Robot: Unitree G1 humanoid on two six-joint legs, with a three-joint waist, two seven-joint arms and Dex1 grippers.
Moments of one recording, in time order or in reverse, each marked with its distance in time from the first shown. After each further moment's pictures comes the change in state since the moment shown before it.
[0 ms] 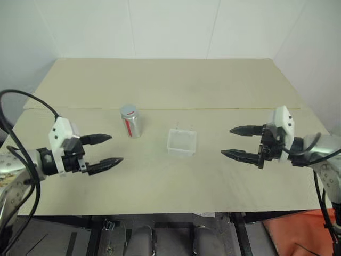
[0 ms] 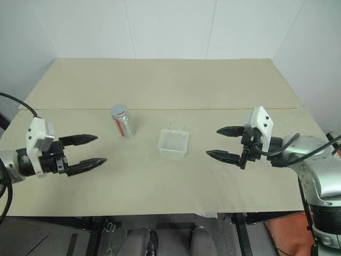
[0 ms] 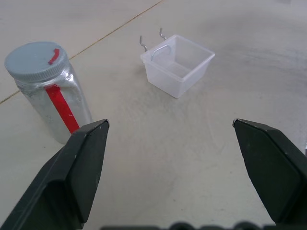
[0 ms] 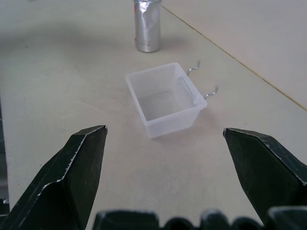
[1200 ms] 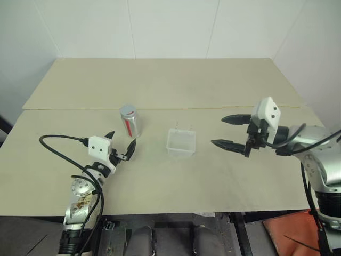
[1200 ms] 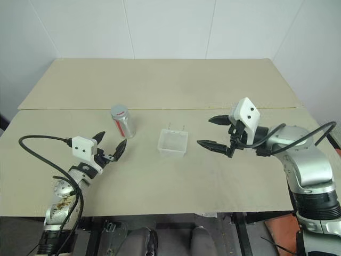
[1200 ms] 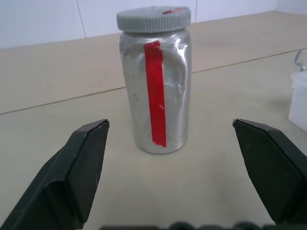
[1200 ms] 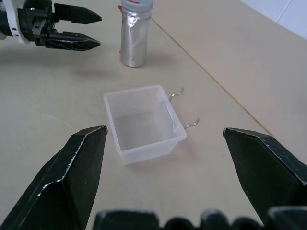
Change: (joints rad) left arm -0.015 -0.648 -0.192 0.235 0.478 -0.504 0.634; right arm -0.151 0.056 0.101 0.044 -0.119 -0.056 -0.038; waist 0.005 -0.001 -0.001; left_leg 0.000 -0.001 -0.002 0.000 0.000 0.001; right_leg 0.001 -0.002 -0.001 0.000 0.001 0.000
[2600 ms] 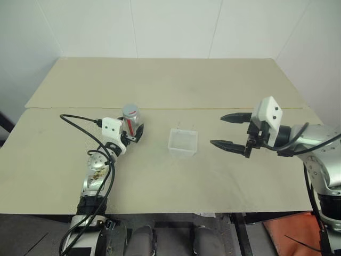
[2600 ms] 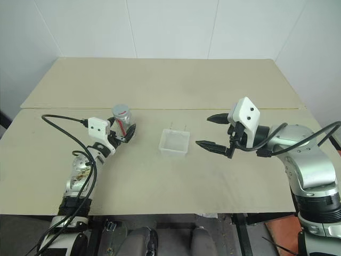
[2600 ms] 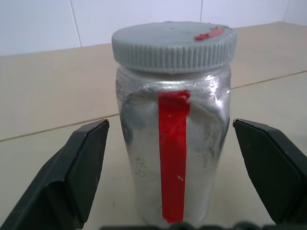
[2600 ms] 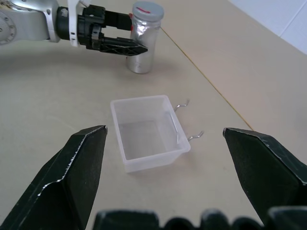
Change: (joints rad) left arm -0.331 -0.033 -0.032 0.386 0.032 -0.091 0.004; right arm 0.015 -0.008 -0.013 -0.074 0.005 0.001 -0.008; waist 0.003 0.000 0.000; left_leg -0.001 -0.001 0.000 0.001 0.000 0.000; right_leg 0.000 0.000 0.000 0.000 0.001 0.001
